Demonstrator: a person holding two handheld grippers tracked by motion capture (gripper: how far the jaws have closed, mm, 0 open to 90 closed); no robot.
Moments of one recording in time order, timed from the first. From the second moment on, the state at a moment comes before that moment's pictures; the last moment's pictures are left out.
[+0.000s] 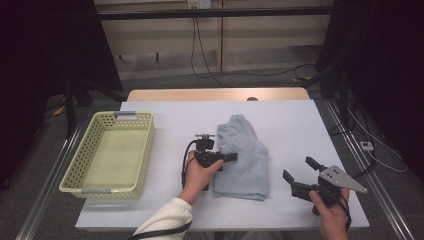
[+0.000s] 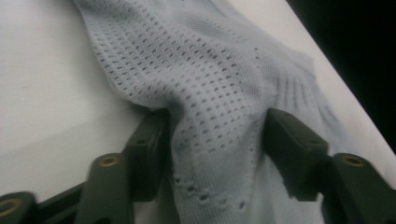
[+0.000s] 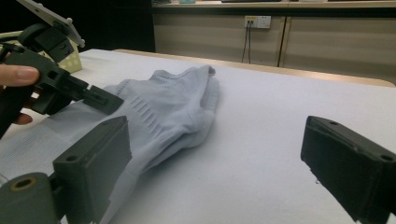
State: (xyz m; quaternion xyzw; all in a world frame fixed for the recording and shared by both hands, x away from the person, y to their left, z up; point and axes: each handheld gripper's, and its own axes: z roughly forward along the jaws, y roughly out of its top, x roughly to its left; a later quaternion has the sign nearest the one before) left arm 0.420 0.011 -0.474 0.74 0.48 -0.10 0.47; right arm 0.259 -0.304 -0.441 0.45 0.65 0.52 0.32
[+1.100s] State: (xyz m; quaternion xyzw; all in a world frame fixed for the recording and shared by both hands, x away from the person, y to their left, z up) left arm 0.434 0.063 -0.402 0.81 0.42 0.00 0.42; right arm 0.259 -0.304 -0.441 0.45 0.65 0.52 0.32
